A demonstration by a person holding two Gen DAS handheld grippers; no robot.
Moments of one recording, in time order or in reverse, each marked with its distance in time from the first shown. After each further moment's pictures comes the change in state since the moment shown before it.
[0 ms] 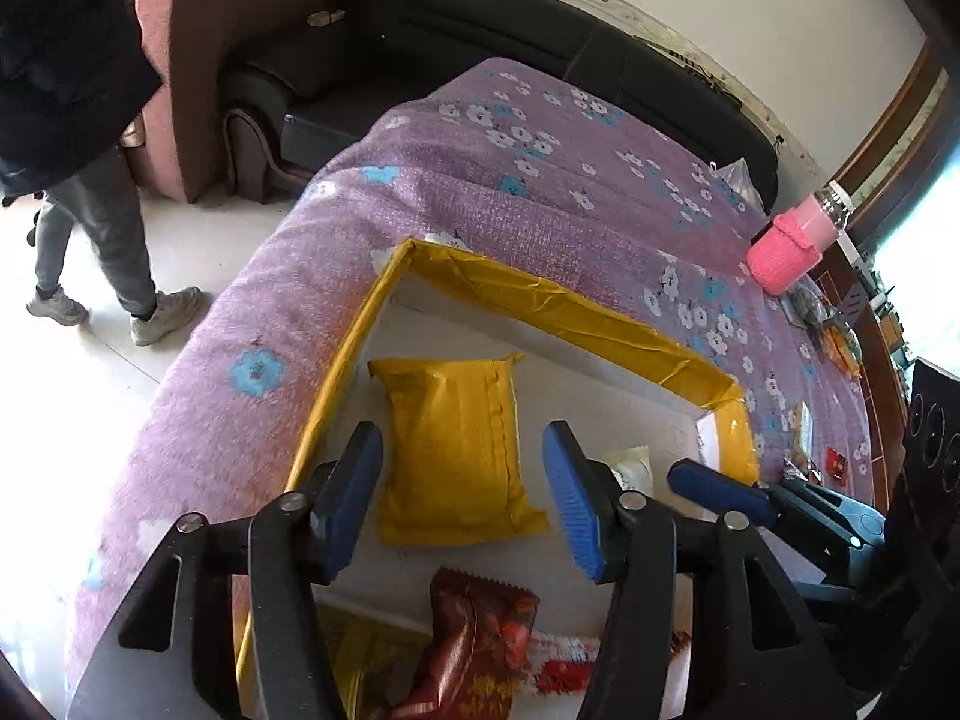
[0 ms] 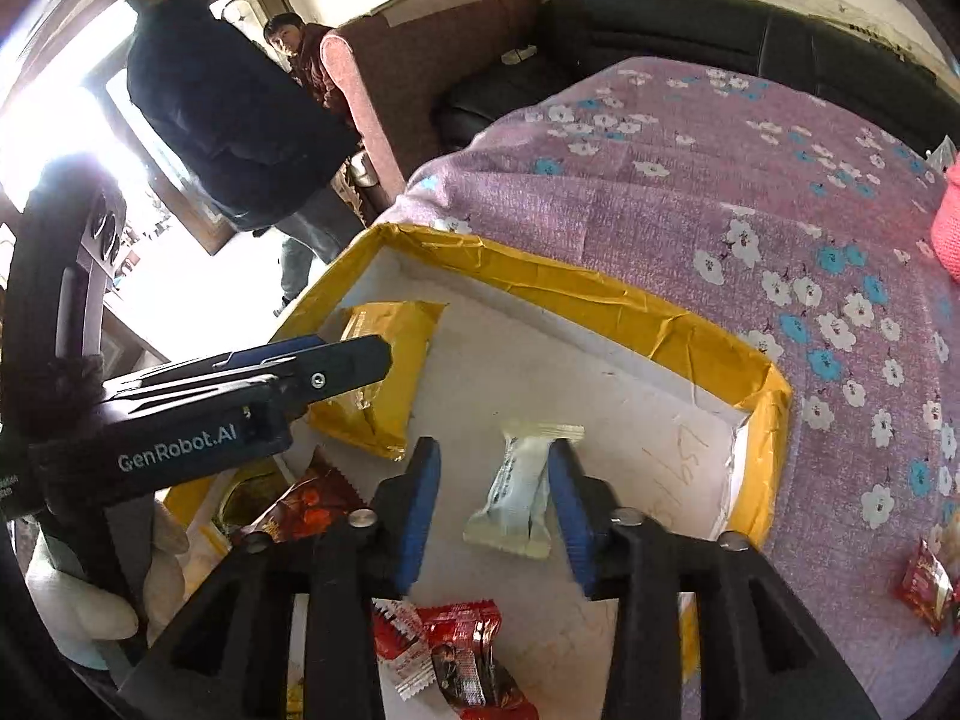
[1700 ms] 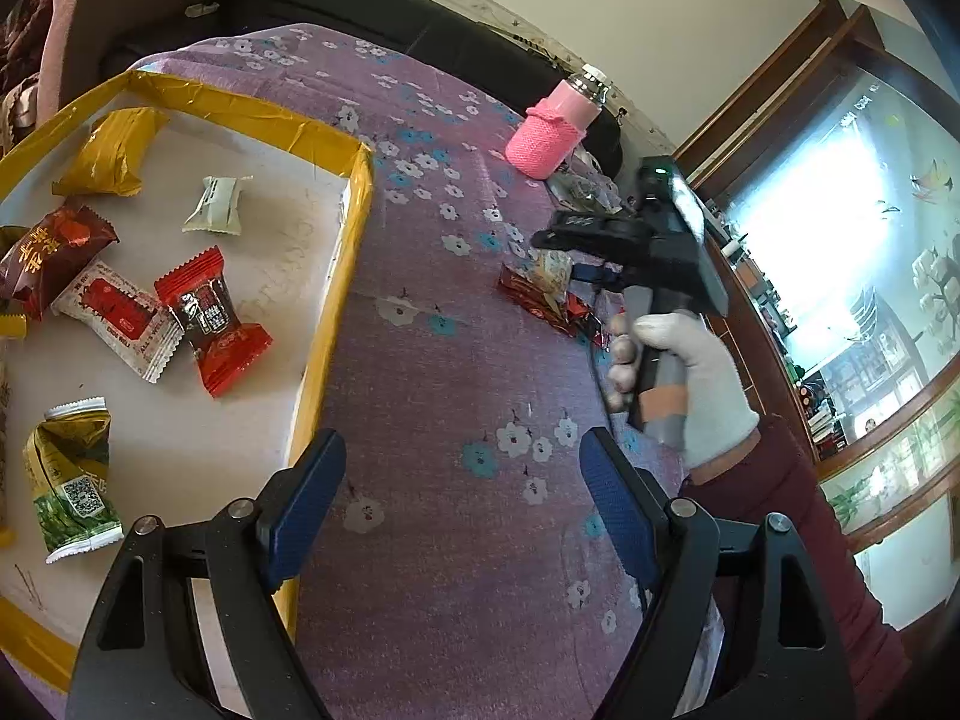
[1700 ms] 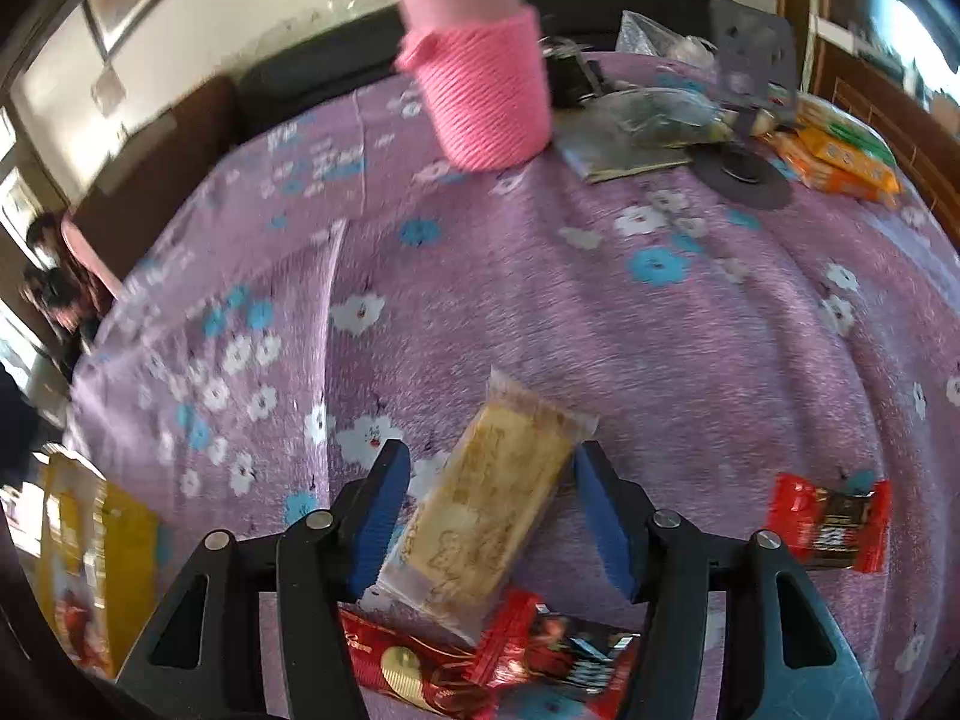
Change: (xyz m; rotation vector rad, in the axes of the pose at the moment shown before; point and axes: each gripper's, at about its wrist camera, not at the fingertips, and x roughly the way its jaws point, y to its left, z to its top) left arm -0.042 -0.148 -0.162 0.051 -0.017 -0.338; right arm -0.064 -0.275 -0.042 0.469 -0.084 -0.391
